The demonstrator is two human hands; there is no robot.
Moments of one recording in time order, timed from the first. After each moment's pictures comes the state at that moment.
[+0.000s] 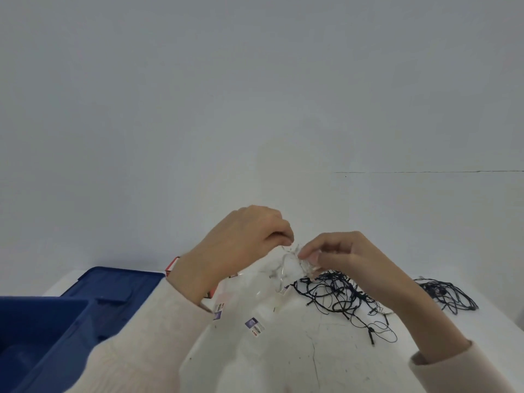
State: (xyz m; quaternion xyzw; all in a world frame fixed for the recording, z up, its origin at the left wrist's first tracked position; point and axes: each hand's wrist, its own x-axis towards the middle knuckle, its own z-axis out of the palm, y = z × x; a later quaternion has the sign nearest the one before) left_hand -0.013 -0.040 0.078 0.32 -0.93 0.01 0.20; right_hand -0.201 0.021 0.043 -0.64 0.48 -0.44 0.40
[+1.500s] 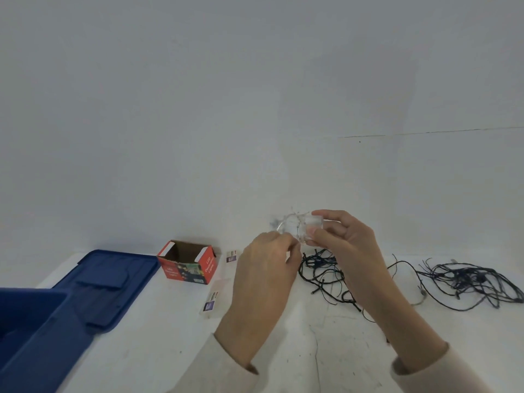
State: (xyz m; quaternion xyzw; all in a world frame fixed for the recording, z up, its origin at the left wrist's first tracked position) left_hand -0.086 -0.059 -0.028 0.49 -0.79 0.00 0.37; right_hand -0.218 -0.048 -0.023 -0.45 0.51 -0.61 0.41
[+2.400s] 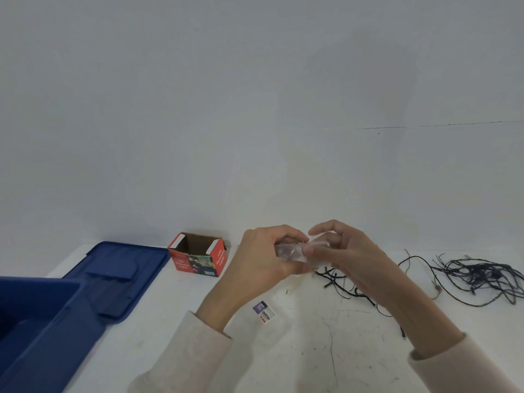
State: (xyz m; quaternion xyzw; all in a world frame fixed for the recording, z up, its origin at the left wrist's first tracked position) left_hand -0.043 -0.072 -0.021 0.45 -0.77 -0.32 0.33; right_hand -0.214 -0.058 -0.044 -0.51 0.46 -0.48 0.54
